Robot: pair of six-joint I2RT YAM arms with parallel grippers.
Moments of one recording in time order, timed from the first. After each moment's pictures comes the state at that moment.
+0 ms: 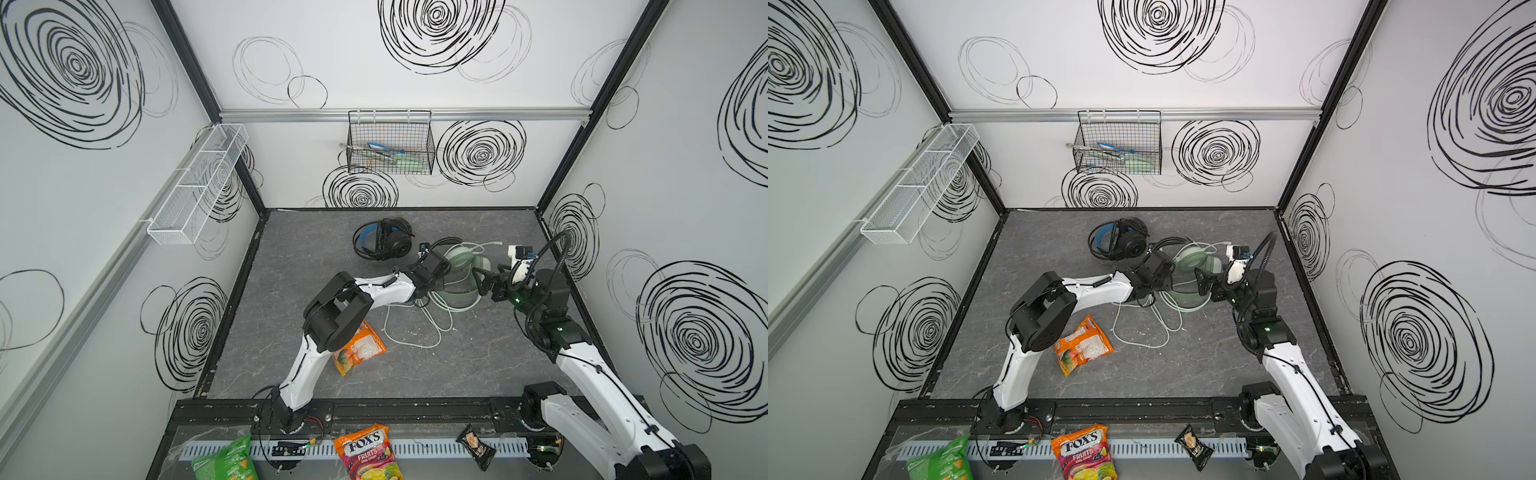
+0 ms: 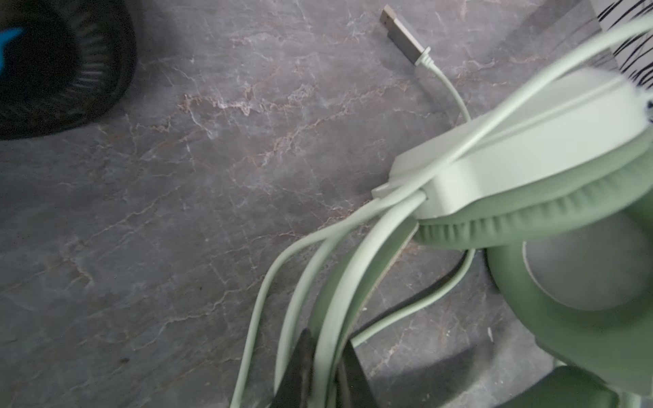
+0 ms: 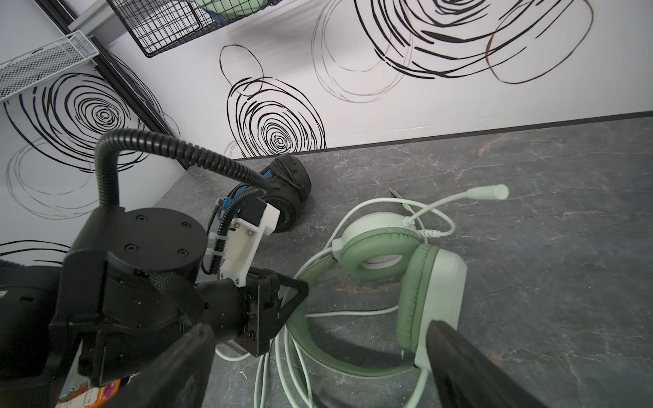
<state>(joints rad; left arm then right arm) -0.81 2.17 1.52 -0.19 -0.23 -0.71 0.19 0.83 0.52 0.03 -0.28 0.25</state>
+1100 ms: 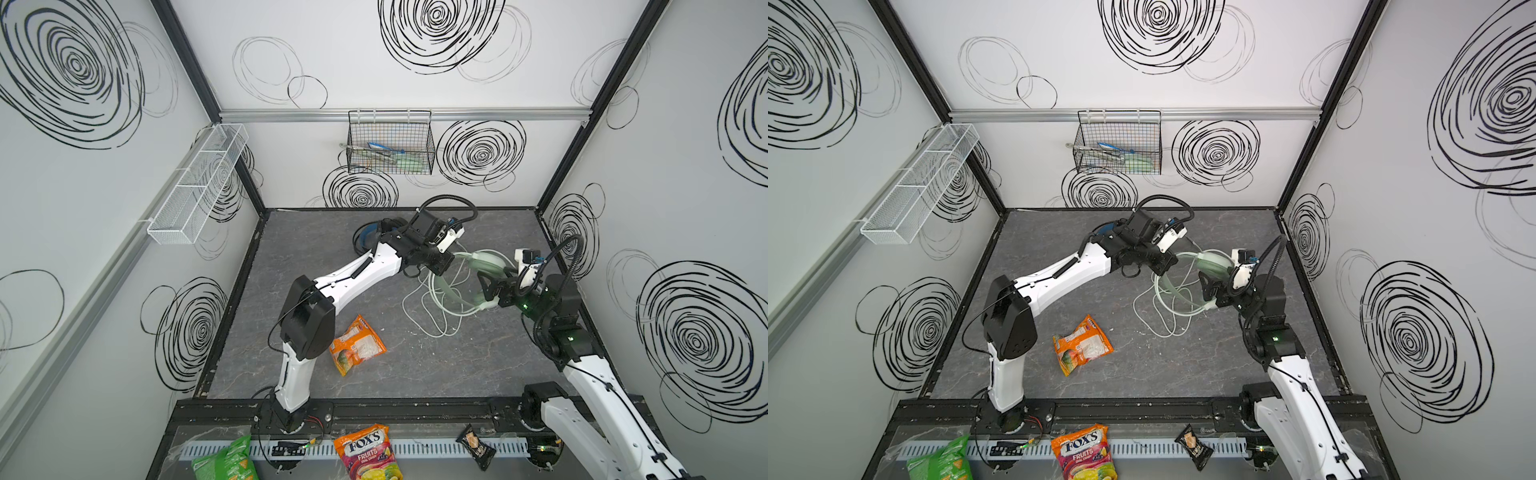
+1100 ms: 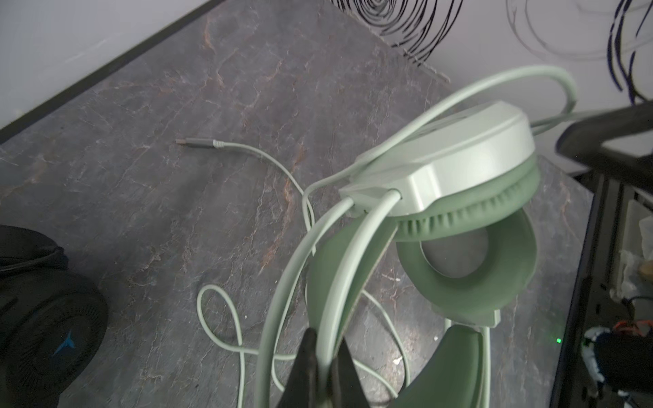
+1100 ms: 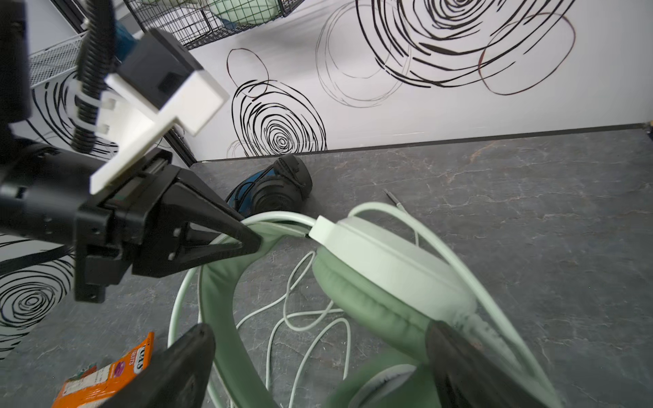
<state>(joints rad) -0.75 2.00 1.80 -0.63 0.27 0.03 0.16 0.70 0.54 -0.13 -0.31 0.22</state>
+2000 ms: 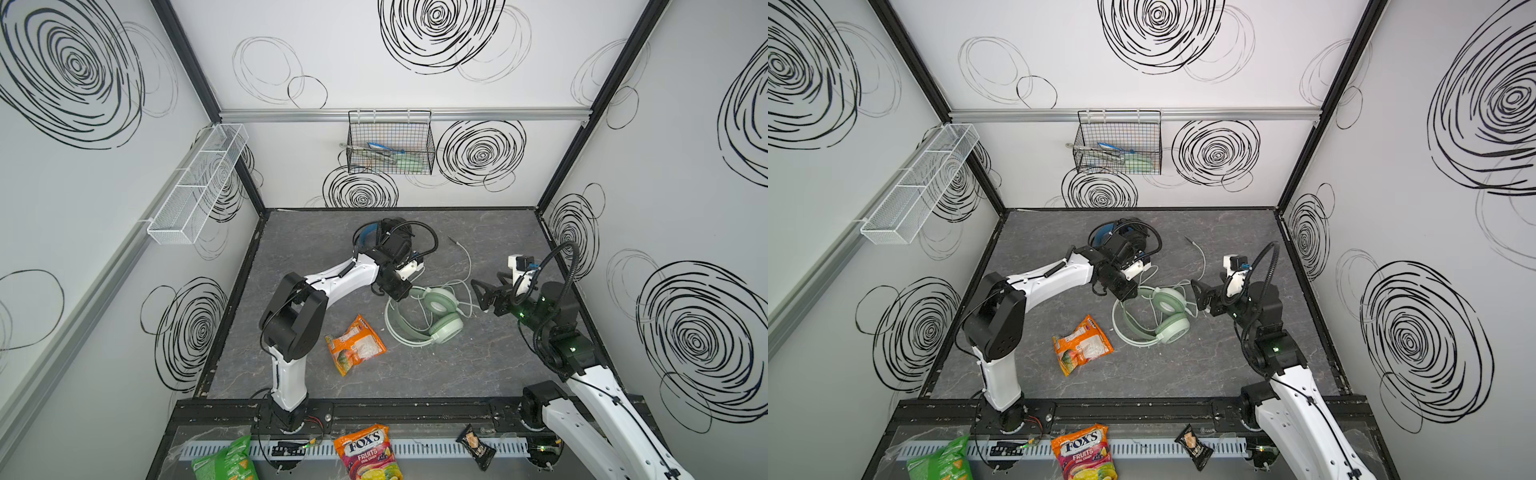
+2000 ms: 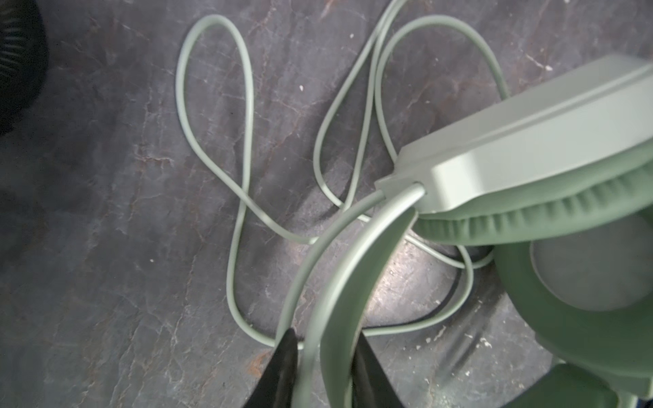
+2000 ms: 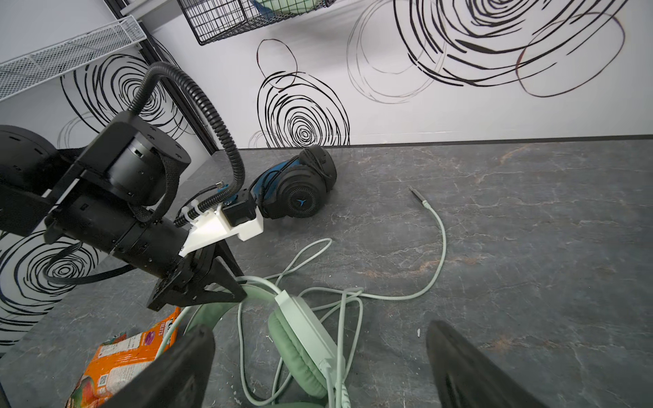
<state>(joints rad) -0.60 1.91 1.42 -0.69 0.21 0.15 0.28 0.63 0.53 -0.16 -0.26 0.21</state>
